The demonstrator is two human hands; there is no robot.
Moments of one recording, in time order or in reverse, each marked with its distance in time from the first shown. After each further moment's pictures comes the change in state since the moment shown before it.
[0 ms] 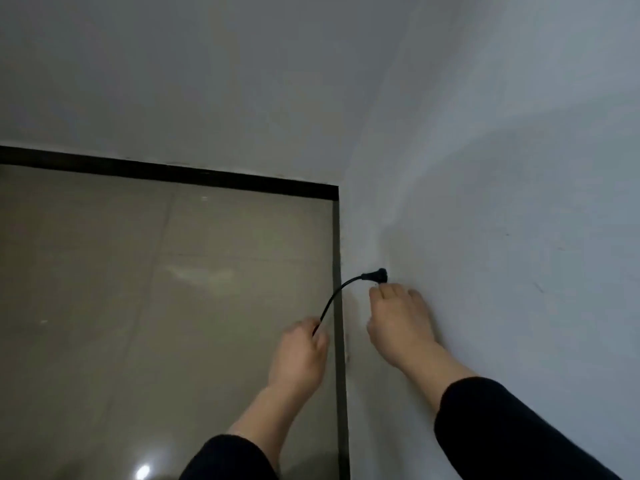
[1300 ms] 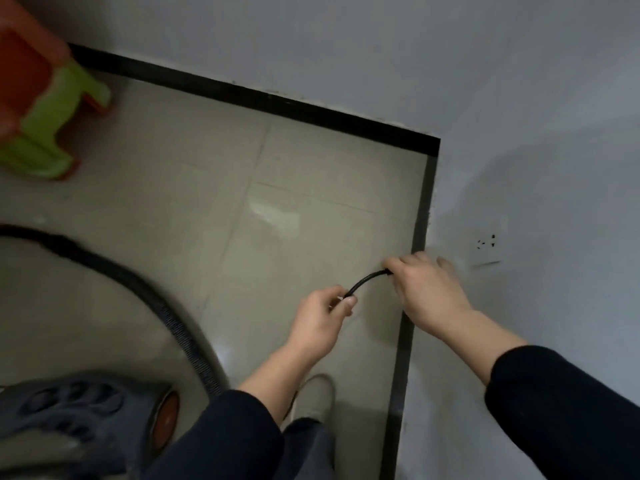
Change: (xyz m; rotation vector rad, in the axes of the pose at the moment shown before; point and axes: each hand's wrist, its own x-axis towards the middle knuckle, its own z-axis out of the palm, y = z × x) left_hand -0.046 -0.110 -0.040 -0.386 0.084 -0.115; right_hand 0.002 -0.097 0.028 0.076 0.096 -0.345
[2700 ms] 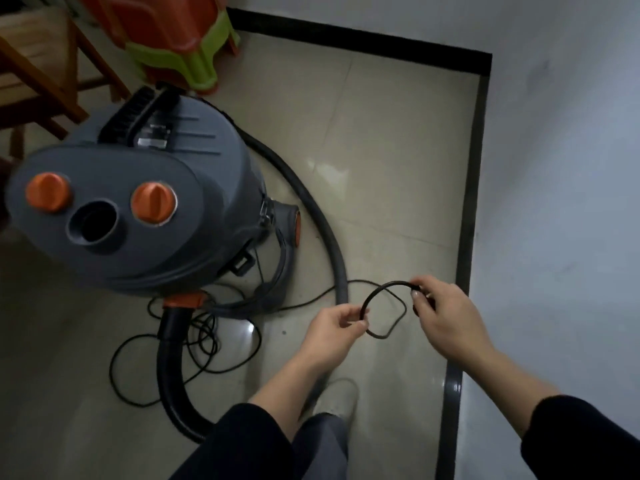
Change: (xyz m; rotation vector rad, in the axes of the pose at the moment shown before) left_hand -0.521 -0.324 -0.050 -0.244 -0.057 -0.064; right_hand -0.497 -0.328 0.201 0.644 0.184 0.169
